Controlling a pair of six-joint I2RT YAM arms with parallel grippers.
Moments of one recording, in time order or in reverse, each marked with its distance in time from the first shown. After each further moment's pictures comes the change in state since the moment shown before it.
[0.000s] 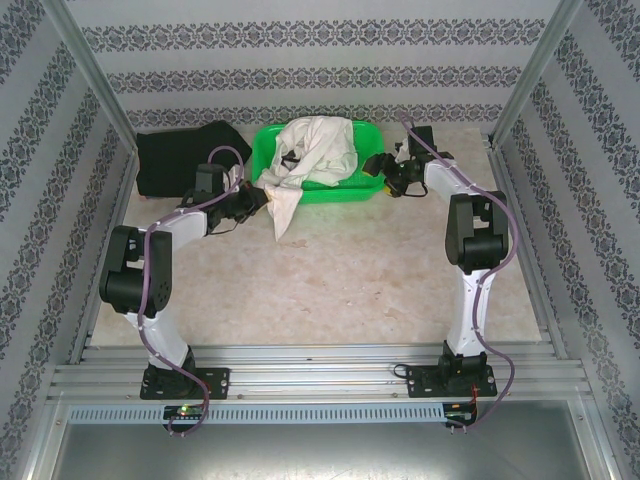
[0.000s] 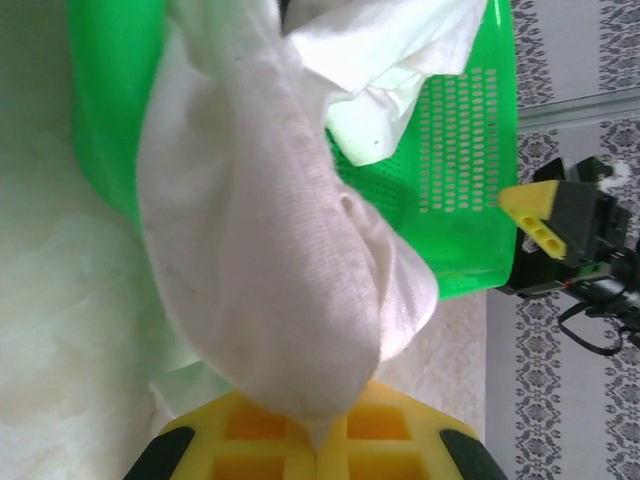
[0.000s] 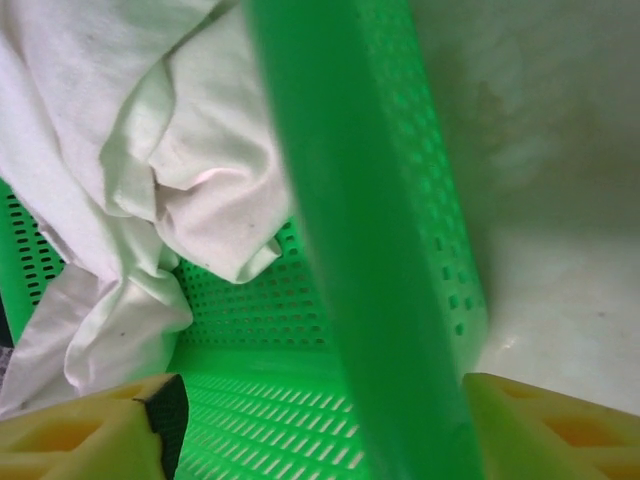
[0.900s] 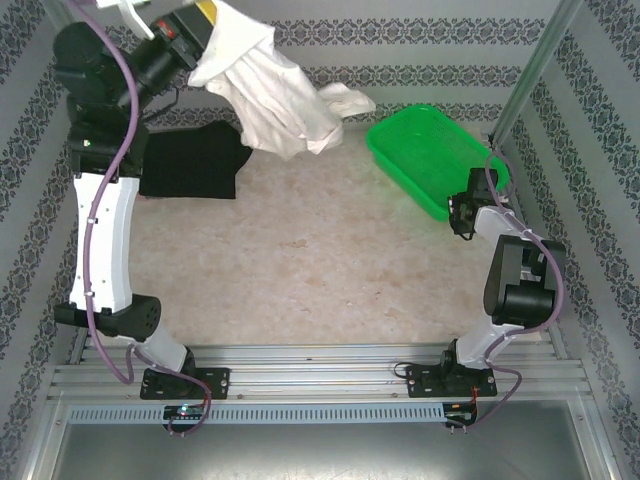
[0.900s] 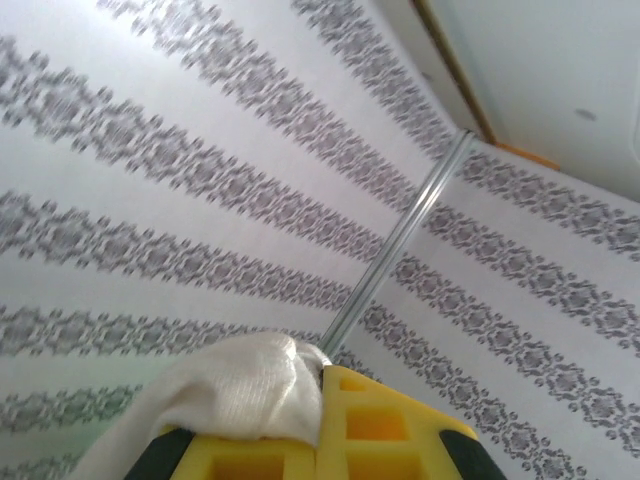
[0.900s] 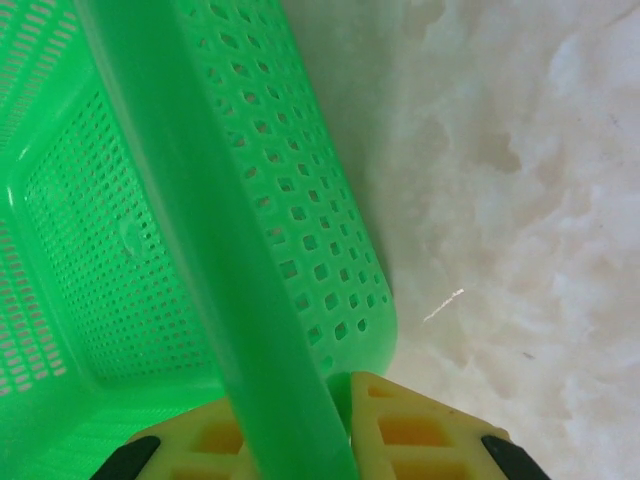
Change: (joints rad) left arm -0.013 -0.147 1.297 -0.473 -0.153 0.095; right arm -0.263 -0.508 -0.681 0.220 0.574 0.674
